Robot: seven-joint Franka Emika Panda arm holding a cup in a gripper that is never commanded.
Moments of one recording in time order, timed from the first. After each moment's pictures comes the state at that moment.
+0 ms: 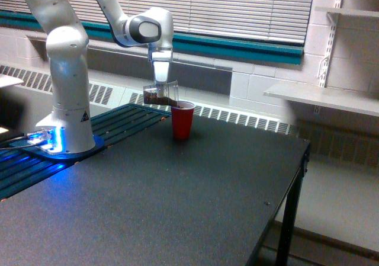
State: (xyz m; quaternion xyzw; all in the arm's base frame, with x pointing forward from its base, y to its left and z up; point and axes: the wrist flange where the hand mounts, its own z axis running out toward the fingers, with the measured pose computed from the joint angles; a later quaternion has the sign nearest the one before) arm 0.175 0.257 0.265 0.99 -0.10 0.08 0.07
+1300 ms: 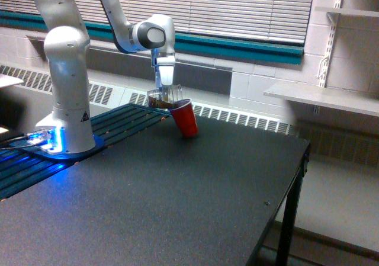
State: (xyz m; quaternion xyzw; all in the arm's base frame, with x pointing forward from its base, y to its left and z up) arm 0.173 0.286 0.247 0.99 -0.06 0.10 0.08
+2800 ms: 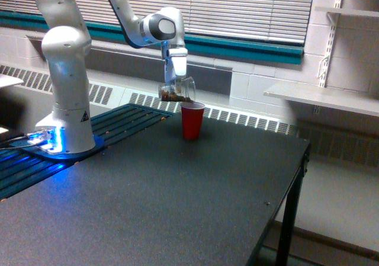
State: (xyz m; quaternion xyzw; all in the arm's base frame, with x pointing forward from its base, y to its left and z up) arm 0.202 0.311 0.272 0.99 -0.03 0.13 0.10
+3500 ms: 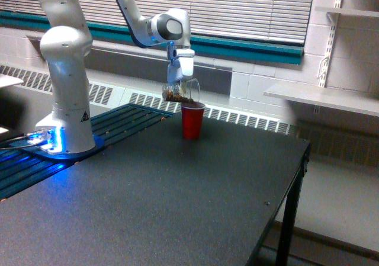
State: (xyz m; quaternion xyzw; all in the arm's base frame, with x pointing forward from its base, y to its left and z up) arm 0.217 0.325 0.270 0.99 0.00 0.12 0.13
